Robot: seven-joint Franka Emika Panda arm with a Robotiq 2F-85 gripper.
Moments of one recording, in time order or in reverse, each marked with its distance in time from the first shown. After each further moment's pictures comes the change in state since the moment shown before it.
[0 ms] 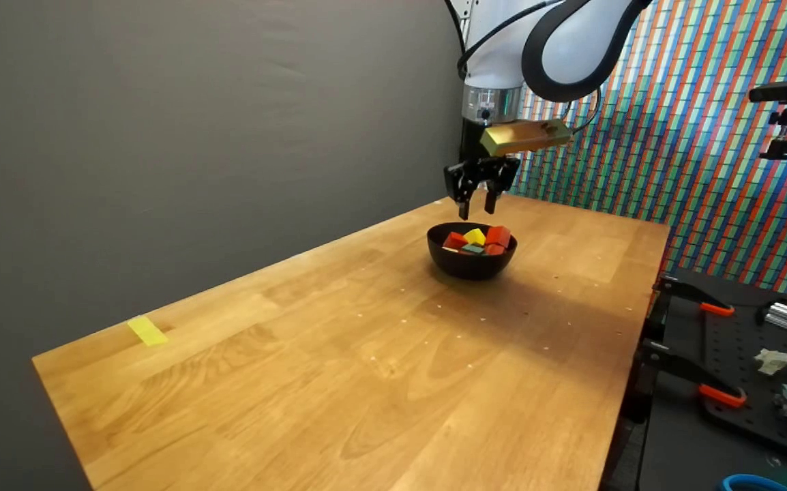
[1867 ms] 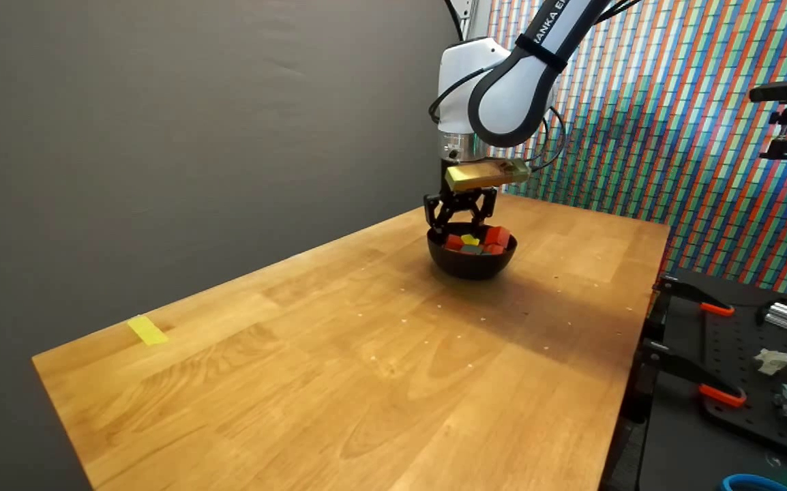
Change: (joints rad) arm -0.010 0.268 -0.033 0.215 0.135 0.006 0.000
